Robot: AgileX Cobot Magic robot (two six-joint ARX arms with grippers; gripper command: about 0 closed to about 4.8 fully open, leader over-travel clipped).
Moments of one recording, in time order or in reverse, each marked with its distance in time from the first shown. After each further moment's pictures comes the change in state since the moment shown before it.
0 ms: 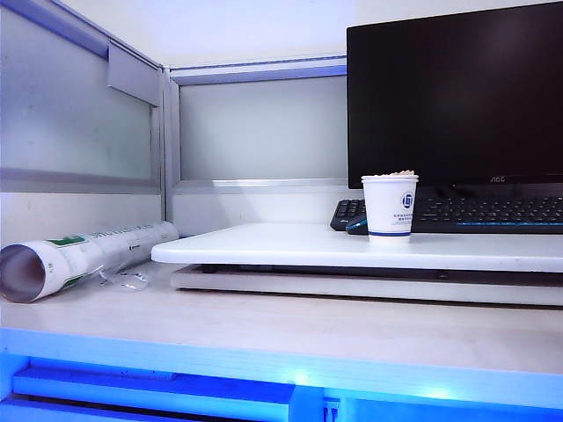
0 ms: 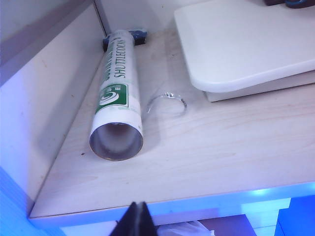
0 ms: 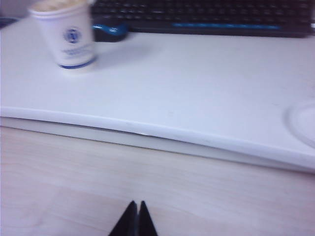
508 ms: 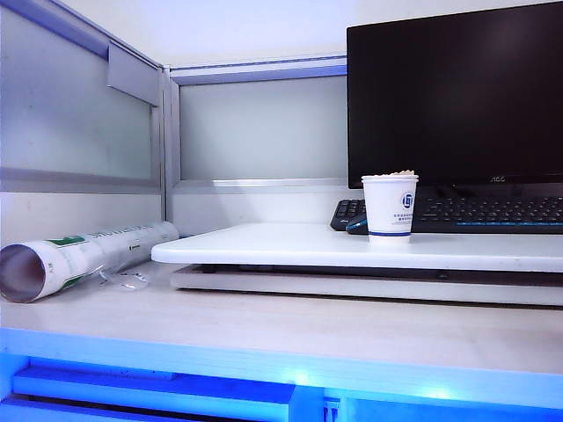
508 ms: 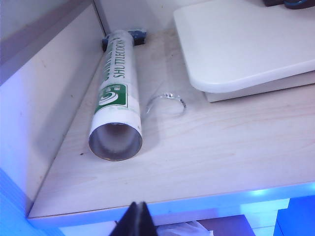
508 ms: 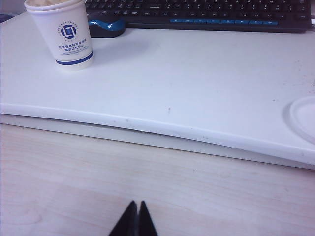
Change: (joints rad) left arm 0.000 0.000 0.000 0.000 0.001 -0.003; right arm 0.000 0.000 0.000 -0.010 0.002 -0.002
